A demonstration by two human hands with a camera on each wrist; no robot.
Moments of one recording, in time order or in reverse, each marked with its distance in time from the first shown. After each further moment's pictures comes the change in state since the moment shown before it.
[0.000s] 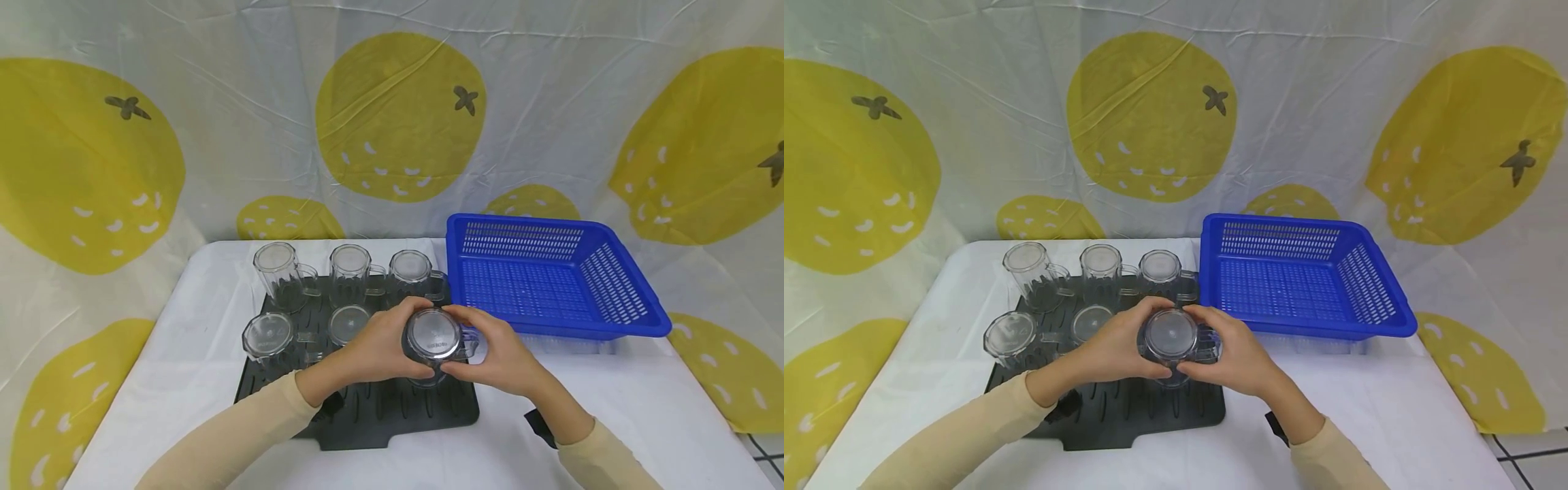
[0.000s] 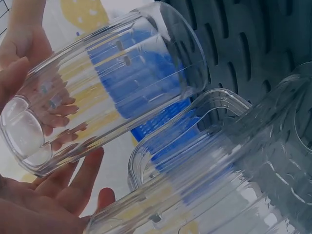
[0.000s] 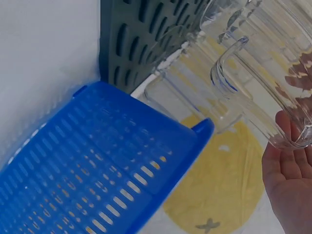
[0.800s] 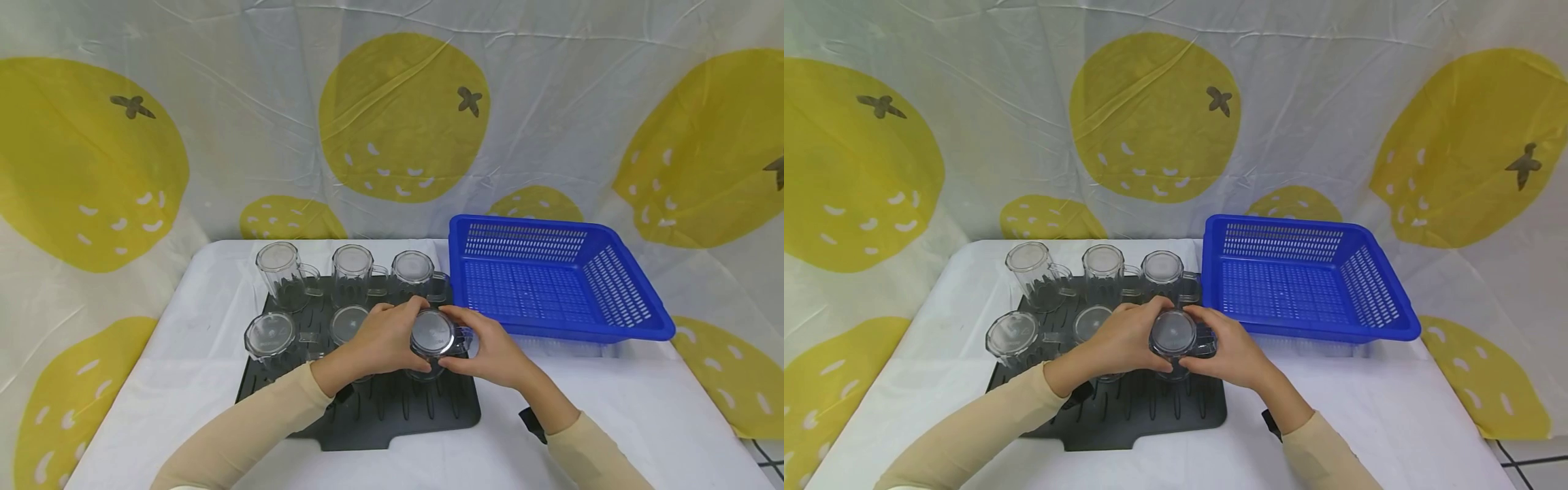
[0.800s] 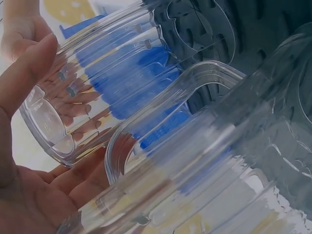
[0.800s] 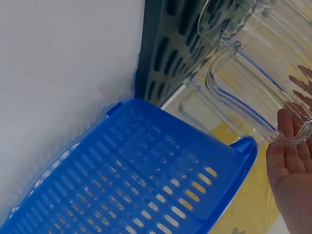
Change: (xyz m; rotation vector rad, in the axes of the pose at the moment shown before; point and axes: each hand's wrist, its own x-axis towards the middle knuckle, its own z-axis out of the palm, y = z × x) left_hand 0.016 -0.003 0.006 0.460 -0.015 -0.077; right_hand 0.009 0.024 0.012 0.021 -0.049 0.086
